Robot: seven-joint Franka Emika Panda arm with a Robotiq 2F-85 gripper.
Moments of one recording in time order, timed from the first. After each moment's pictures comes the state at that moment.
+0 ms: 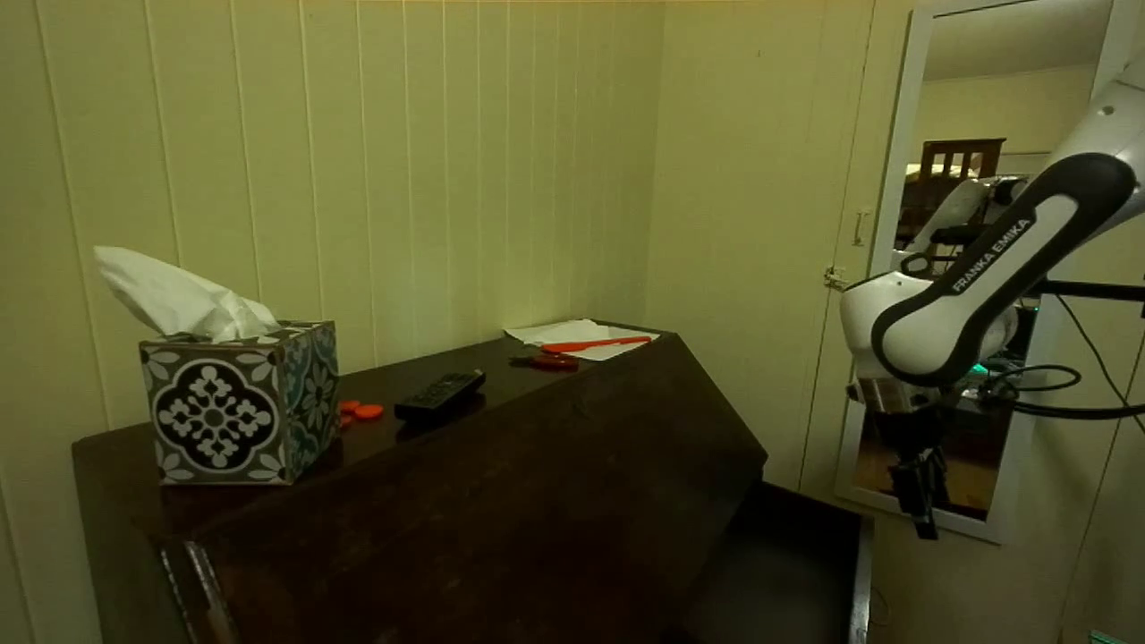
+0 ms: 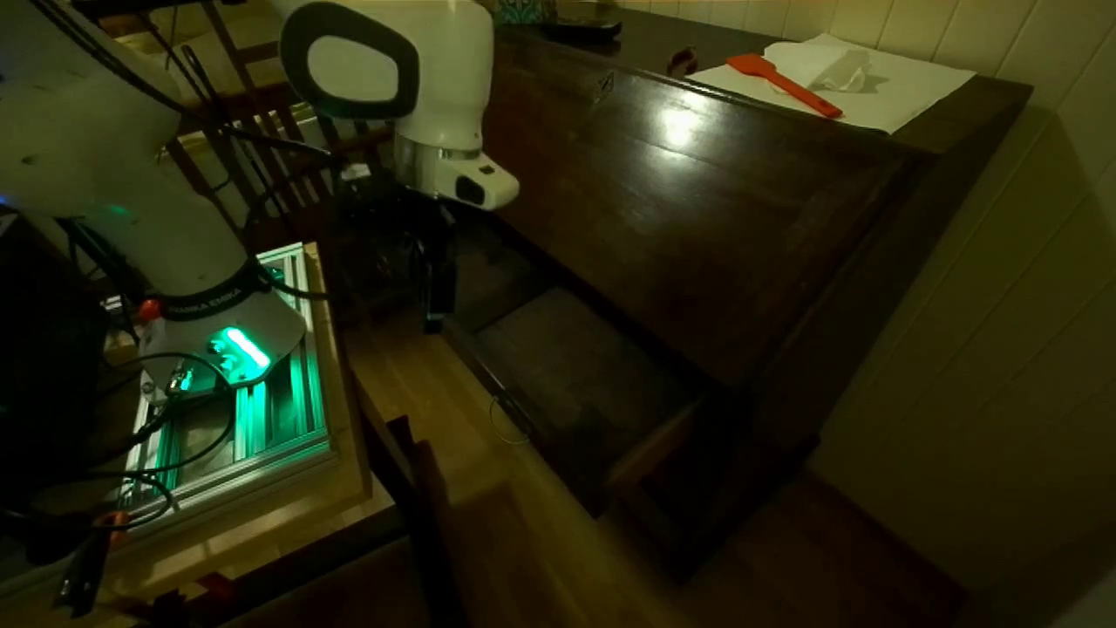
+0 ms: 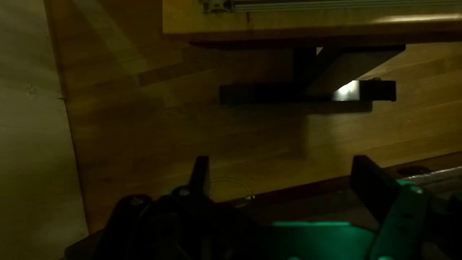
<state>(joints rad) -0.26 -0.18 -0.25 -2.76 -0.38 2.26 -0.18</state>
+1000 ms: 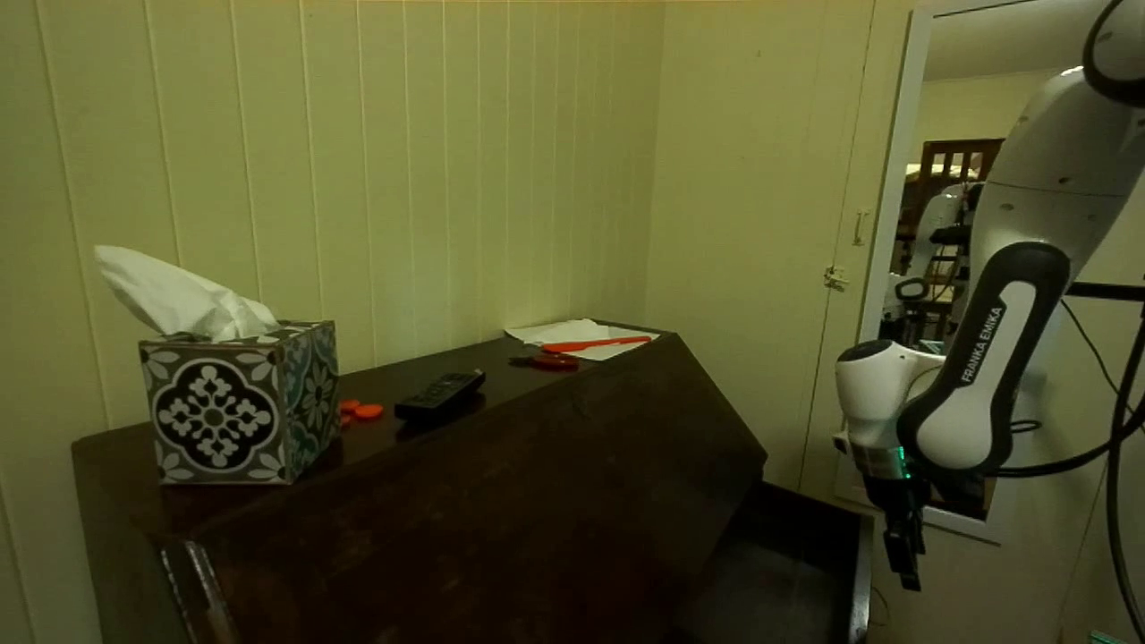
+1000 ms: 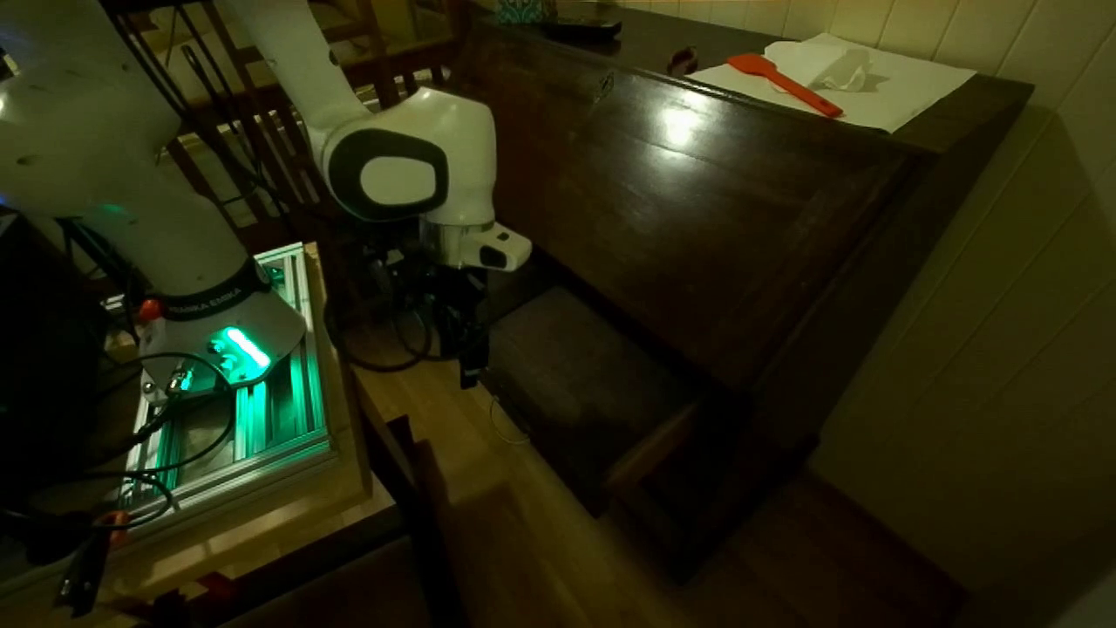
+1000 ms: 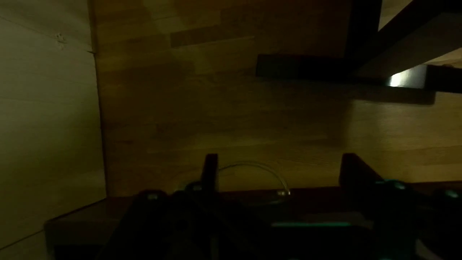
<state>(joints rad) -0.29 0.15 -0.29 -2.75 -0.71 2.69 0.01</state>
